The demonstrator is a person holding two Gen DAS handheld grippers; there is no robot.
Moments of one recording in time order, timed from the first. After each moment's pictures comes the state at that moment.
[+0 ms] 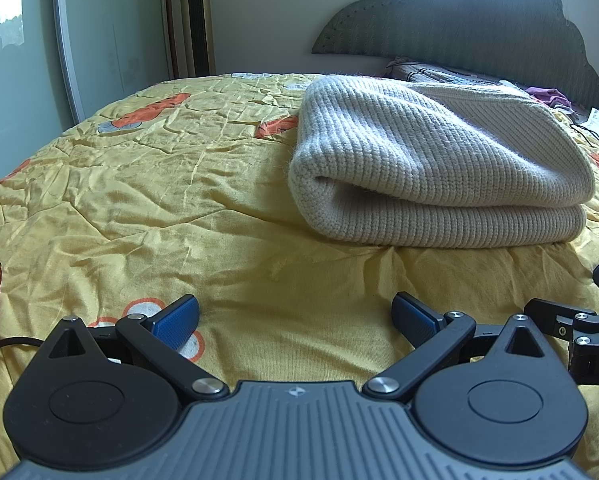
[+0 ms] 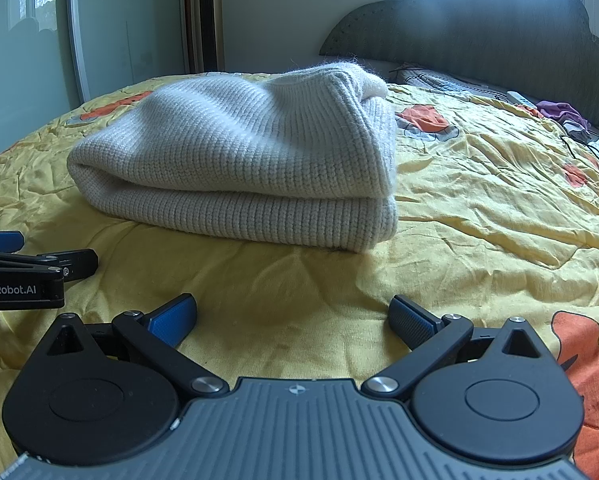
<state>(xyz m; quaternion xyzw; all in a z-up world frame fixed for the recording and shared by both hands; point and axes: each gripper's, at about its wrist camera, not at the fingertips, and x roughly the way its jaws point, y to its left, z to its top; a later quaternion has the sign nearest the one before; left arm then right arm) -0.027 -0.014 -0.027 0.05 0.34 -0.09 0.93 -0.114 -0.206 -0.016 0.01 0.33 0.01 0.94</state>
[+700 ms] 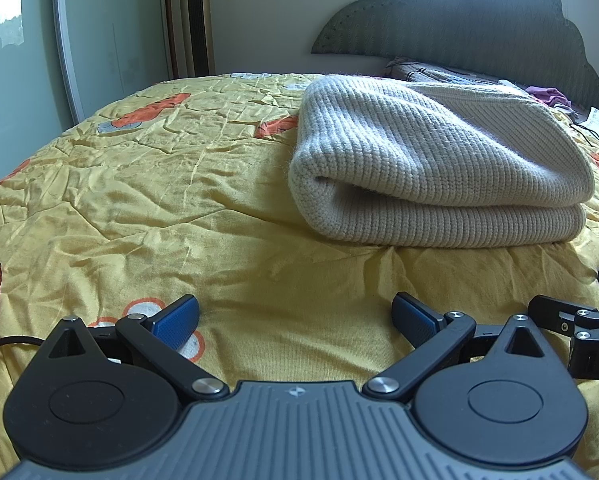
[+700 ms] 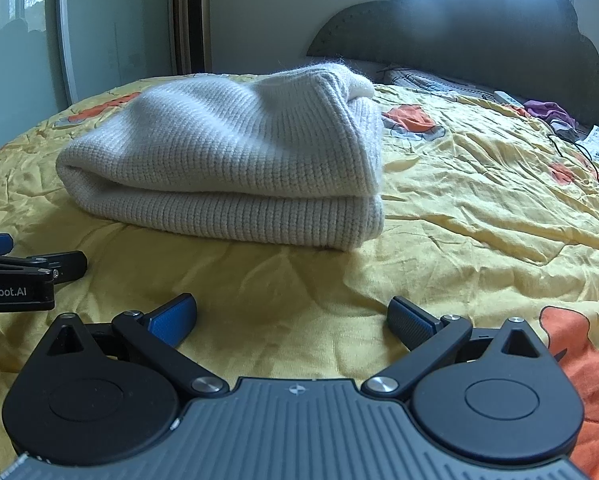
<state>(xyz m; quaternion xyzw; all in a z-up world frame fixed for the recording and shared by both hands) -0.026 -0.014 -0.027 0.05 0.34 -0.09 0.93 -0.116 -0.207 -0.016 0.01 0.33 -0.02 0.94</state>
